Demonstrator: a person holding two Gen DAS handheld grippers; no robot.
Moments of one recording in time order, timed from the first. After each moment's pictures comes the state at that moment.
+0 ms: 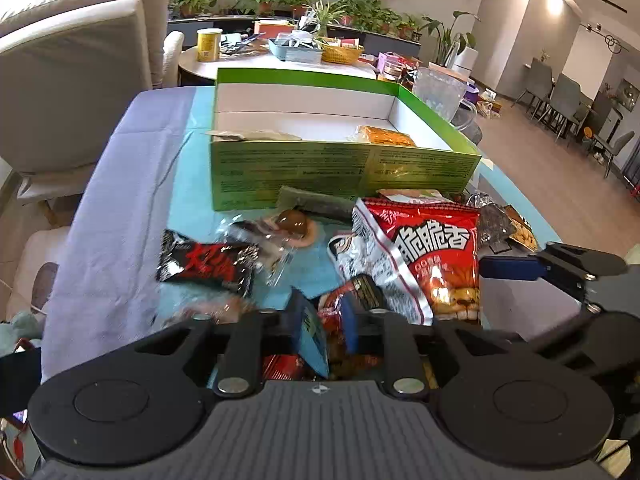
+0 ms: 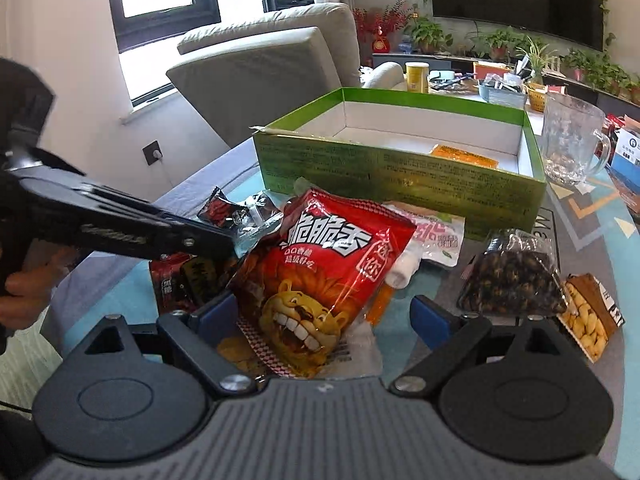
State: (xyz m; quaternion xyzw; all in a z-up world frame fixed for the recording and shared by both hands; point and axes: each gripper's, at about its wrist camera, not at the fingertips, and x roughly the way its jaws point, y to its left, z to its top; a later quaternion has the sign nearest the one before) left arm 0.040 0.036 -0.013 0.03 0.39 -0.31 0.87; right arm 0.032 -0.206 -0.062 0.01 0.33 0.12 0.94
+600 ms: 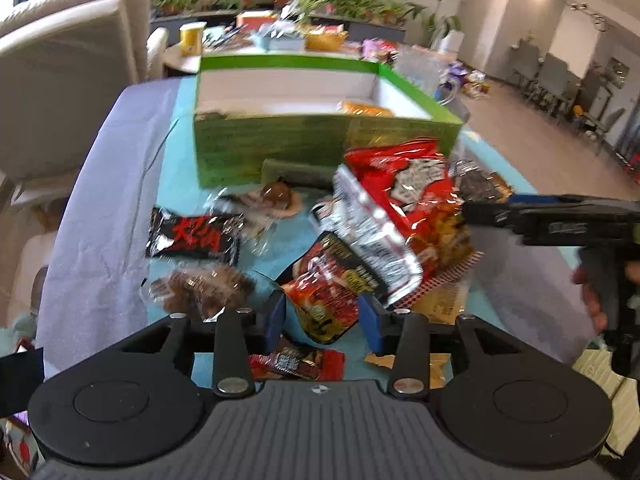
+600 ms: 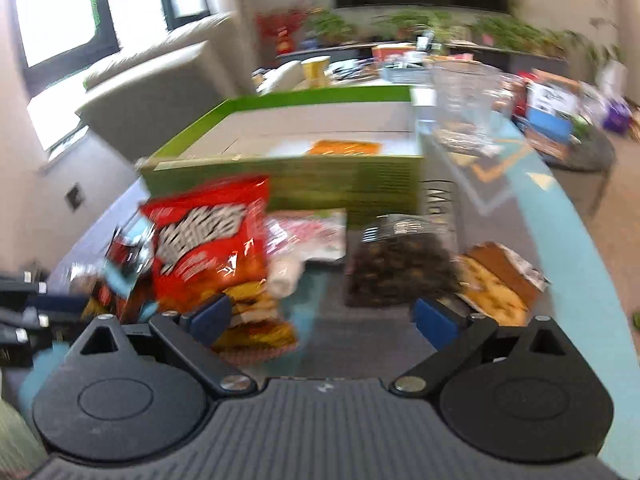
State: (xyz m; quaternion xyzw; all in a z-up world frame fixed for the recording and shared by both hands) left arm 0.028 0.032 -0.025 0.06 0.40 -0.32 0.86; right arm 0.028 -0.261 -0.058 0.08 0.32 -0.02 0.94
